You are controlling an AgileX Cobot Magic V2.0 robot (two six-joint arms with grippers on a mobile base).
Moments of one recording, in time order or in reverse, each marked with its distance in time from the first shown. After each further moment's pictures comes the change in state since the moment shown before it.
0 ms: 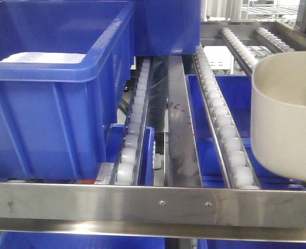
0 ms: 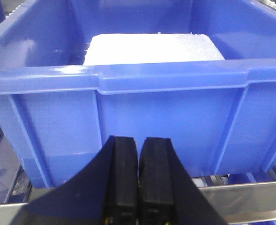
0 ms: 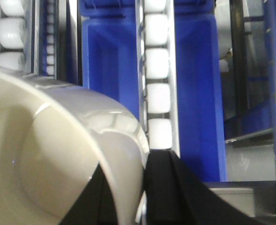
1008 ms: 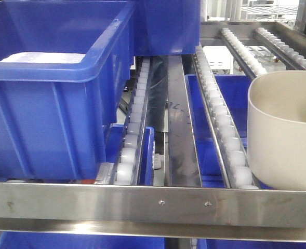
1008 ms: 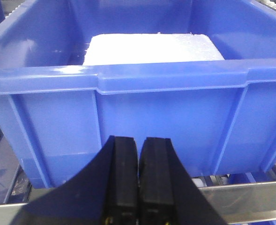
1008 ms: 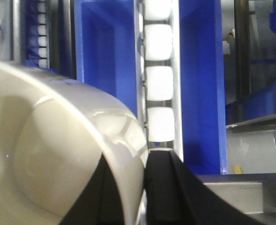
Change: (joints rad) left arm 0.000 0.000 0.000 0.000 0.000 0.000; right arm -0.001 0.081 0.009 0.006 -0.028 0.002
